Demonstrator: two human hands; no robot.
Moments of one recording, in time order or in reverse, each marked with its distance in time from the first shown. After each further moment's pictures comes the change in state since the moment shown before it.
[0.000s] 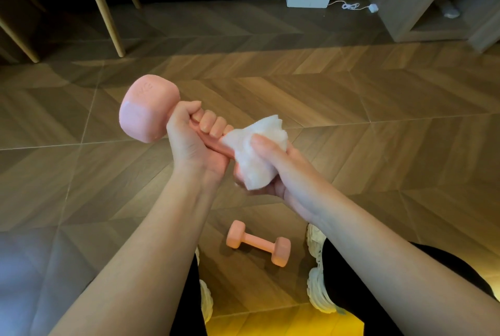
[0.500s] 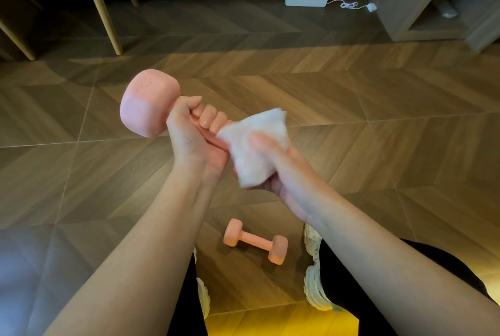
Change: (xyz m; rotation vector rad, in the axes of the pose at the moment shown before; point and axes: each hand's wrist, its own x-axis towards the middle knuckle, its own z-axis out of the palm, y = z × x) left_hand 0.001 -0.005 0.003 -0.031 -0.040 -0.019; right_hand -0.001 0.000 0.000 0.048 0.062 -0.001
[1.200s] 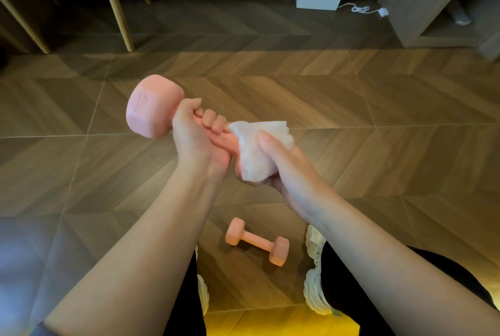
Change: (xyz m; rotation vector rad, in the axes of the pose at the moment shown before) left_hand 0.001 0.002 -0.005 -0.019 0.149 0.053; right_hand 0.003 0.003 0.004 -0.101 -0.020 -0.070
